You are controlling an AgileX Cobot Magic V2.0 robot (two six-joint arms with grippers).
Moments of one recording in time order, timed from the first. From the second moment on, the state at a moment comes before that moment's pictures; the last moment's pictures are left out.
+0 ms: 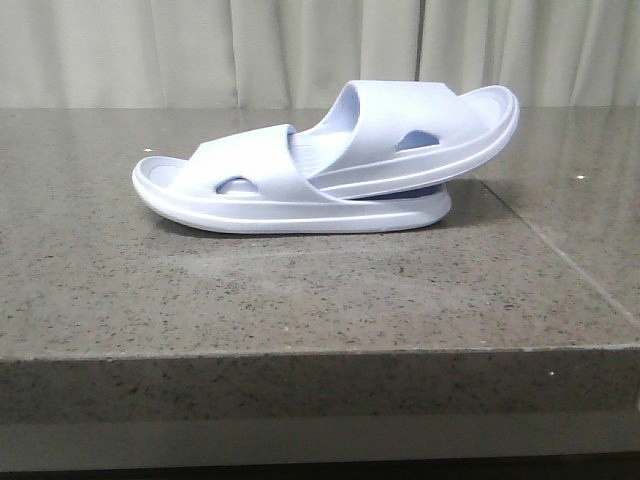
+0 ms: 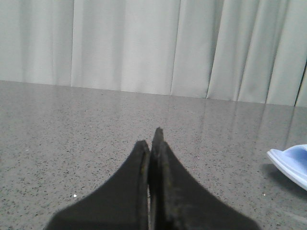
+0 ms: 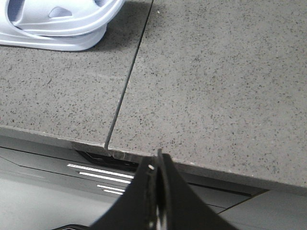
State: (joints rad) left arm -0.01 0.00 0.00 -0.01 -0.01 -0.08; right arm 0.09 0.41 -0.68 0.18 1.00 -0.08
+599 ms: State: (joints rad) left arm -0.07 0.00 0.00 0.03 -0.01 -0.01; right arm 0.09 0.41 -0.68 0.18 1.00 -0.08
